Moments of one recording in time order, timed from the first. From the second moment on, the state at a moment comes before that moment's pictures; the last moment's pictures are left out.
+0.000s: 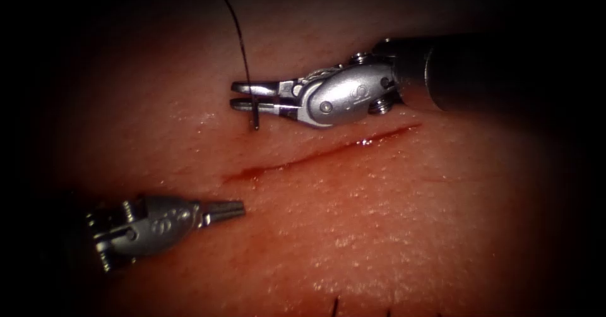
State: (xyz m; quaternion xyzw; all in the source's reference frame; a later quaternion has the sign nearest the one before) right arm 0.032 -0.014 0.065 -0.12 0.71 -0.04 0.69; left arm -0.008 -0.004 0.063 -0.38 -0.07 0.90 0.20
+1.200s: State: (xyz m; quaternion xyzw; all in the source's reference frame) right arm 0.030 -0.021 0.070 -0.03 0.64 -0.12 0.75; left arm -0.008 -0.004 0.063 -0.38 -0.06 0.90 0.20
